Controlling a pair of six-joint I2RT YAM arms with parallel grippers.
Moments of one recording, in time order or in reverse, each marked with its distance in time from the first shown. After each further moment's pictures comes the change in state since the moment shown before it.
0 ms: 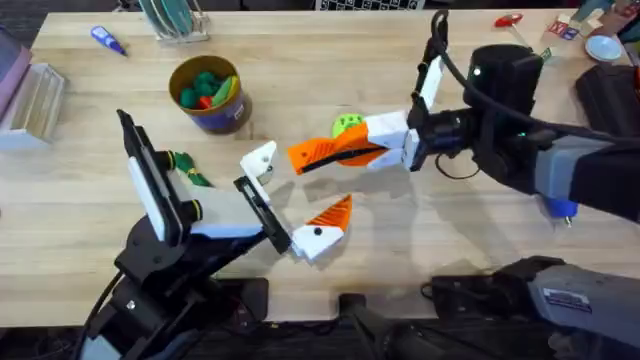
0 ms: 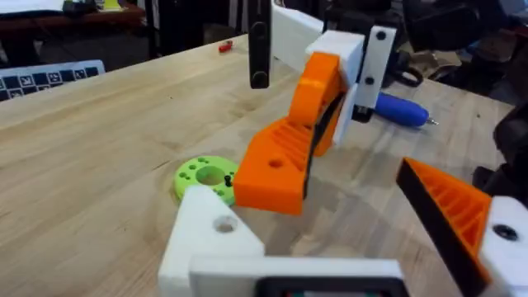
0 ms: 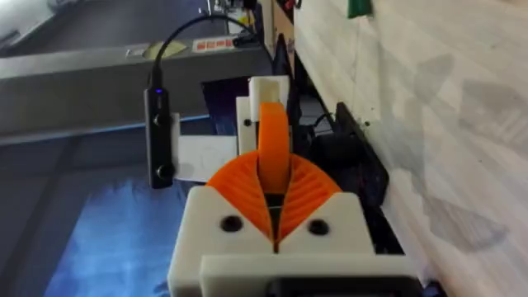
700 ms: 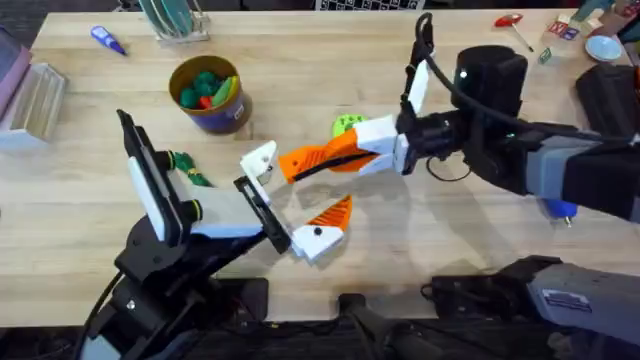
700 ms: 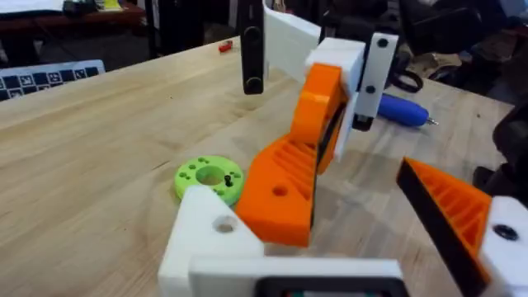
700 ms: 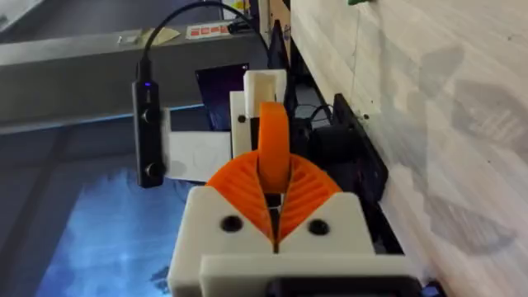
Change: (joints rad) left arm 0.000 0.000 0.000 0.000 0.000 0.000; right arm 0.060 0.020 0.012 0.001 0.022 -0.001
